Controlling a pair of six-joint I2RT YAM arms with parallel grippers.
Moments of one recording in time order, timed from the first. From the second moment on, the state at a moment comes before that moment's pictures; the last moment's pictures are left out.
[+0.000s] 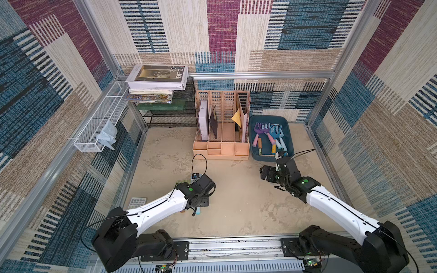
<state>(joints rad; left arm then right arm) -0.74 1.23 0.75 -0.79 -0.27 -0.77 0.49 1.11 0.70 -0.33 0.18 0.56</state>
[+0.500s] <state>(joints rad) -0.63 0.91 0.73 -0.79 -0.28 -0.60 0.44 1.41 0.98 -0.37 0.24 0.52</state>
